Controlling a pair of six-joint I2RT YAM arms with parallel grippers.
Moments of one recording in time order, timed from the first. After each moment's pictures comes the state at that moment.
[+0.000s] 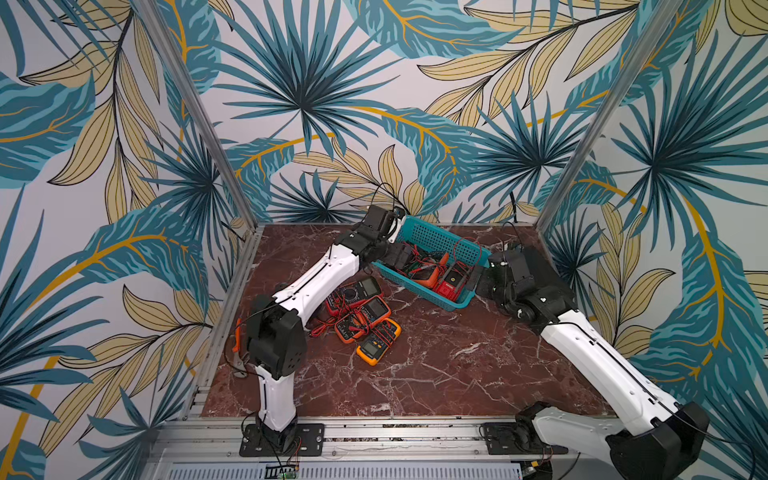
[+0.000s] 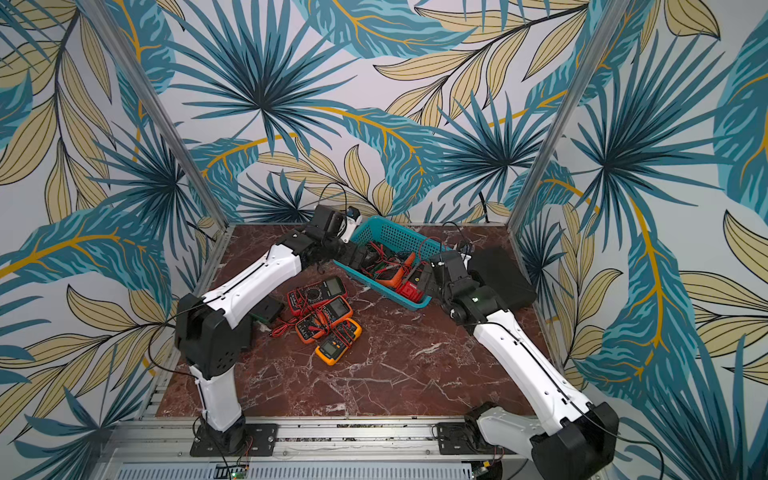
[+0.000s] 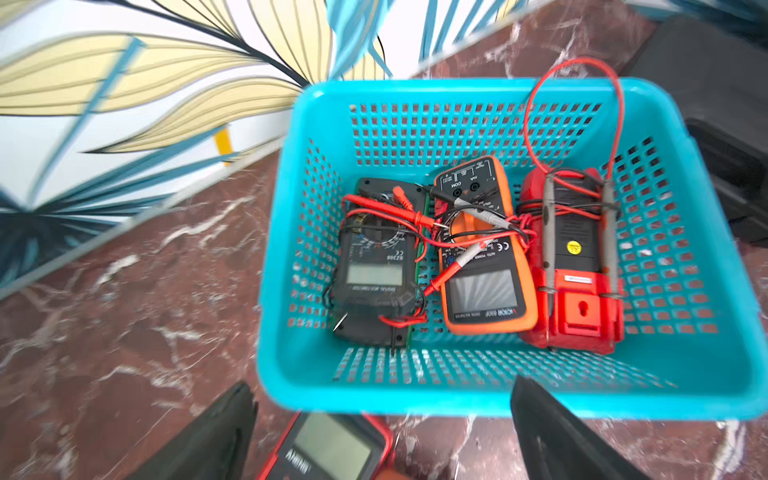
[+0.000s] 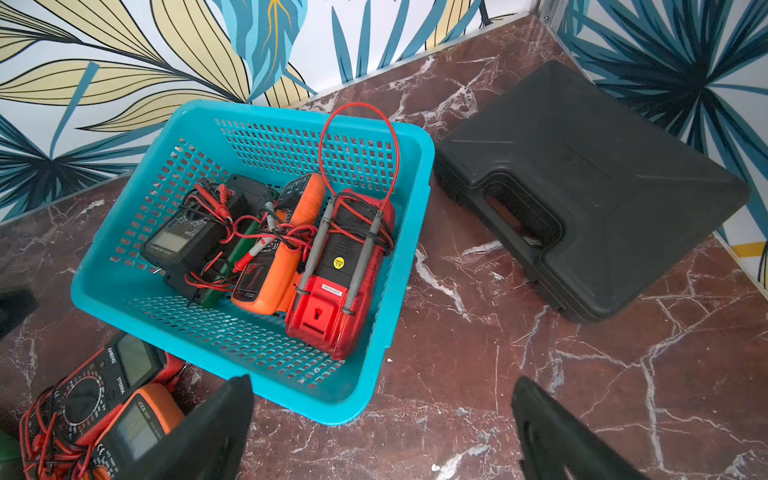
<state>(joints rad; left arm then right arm) -0.53 1.83 1.72 -0.63 -0.02 -0.02 0.40 1.17 1.12 -0.71 0.42 0.62</state>
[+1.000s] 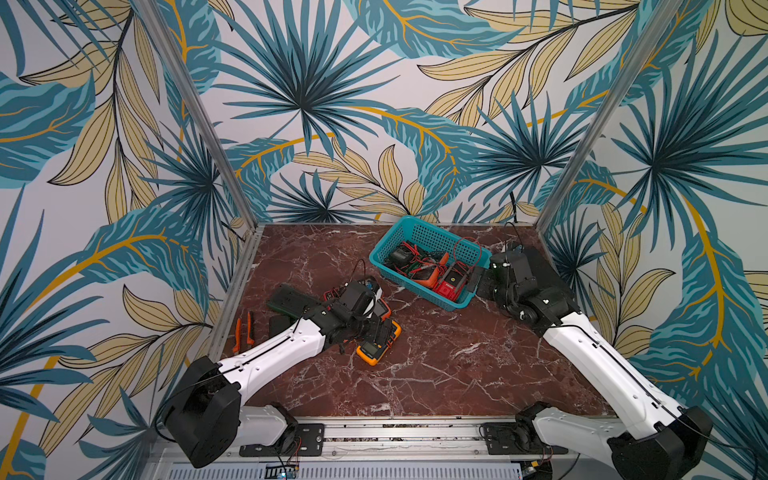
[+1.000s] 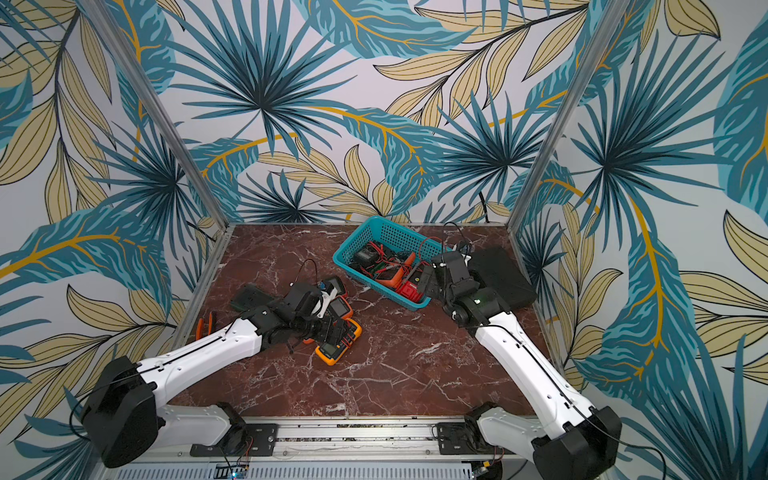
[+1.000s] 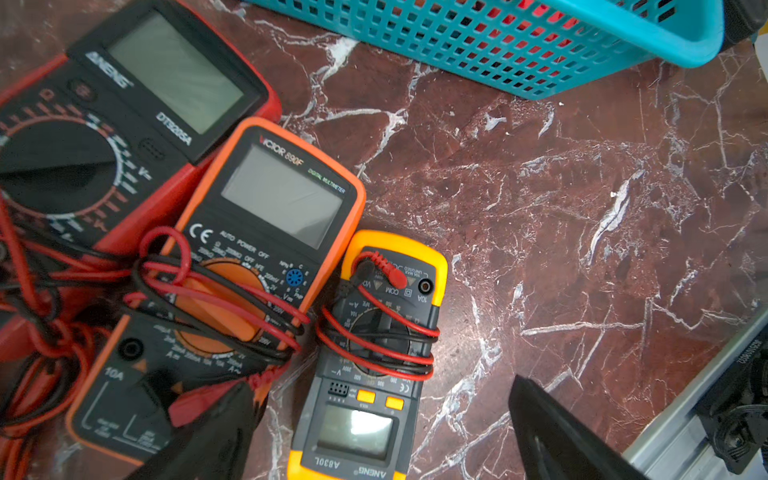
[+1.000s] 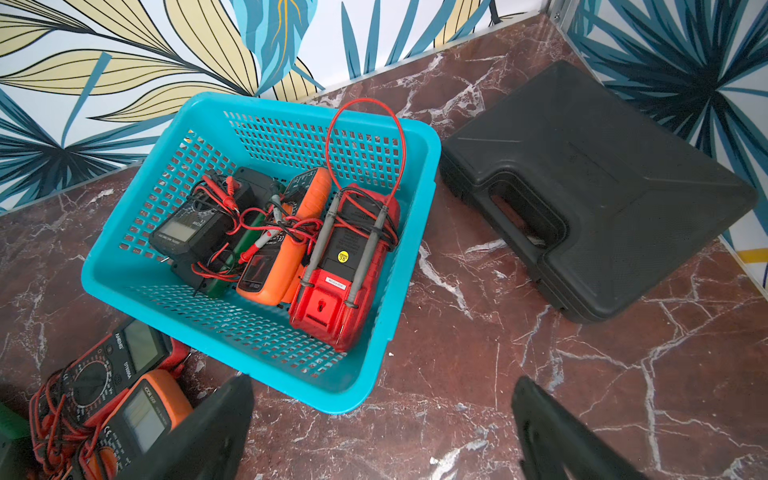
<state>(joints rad) -0.67 1.33 0.85 -0.46 0.11 -0.38 0.40 1.16 1.11 -0.72 0.40 0.60</state>
